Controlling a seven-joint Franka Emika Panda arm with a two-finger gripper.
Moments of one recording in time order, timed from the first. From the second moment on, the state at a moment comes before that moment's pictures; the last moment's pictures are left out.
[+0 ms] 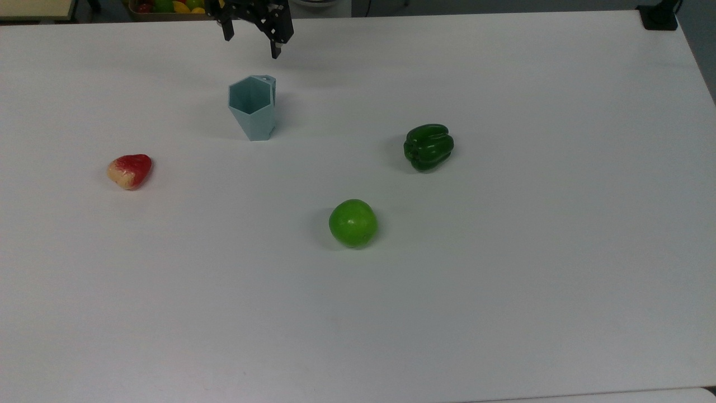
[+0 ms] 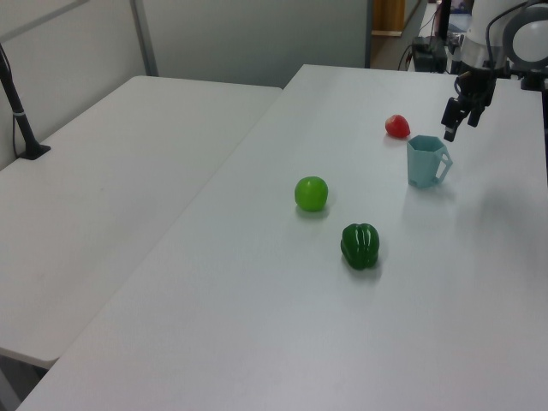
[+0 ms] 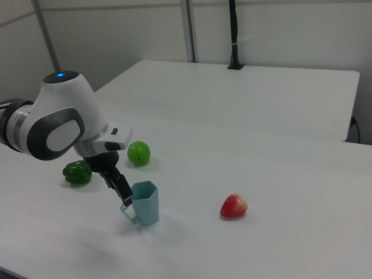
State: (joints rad) arm -0.08 -0.30 -0.02 -2.42 -0.05 2.25 0.29
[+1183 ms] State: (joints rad) arm -0.05 -0.16 -0.01 -2.46 -0.13 2.44 0.45
